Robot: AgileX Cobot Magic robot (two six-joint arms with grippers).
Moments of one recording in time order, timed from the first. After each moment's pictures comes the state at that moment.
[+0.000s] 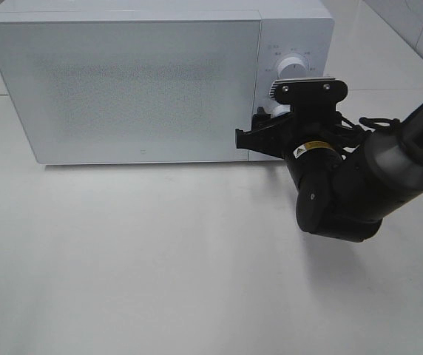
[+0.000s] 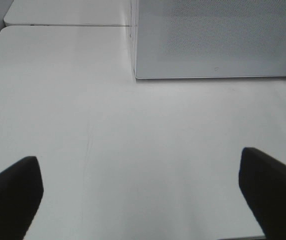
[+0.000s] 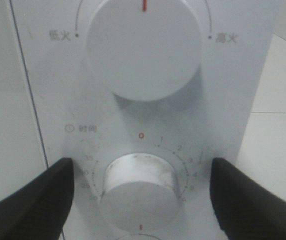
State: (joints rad) left arm 0.03 0.00 -0.52 -0.16 1.07 0.05; right arm 0.61 2.08 -0.79 0.68 -1.21 -0.26
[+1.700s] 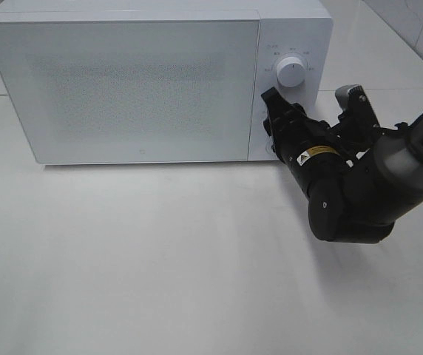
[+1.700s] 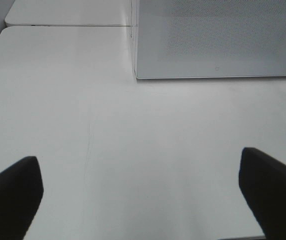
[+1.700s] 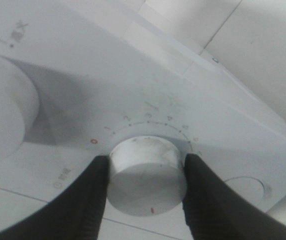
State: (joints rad) left arm 0.03 0.00 -0.52 -0.15 1.07 0.05; right arm 0.58 2.09 -0.76 0.53 -1.21 0.86
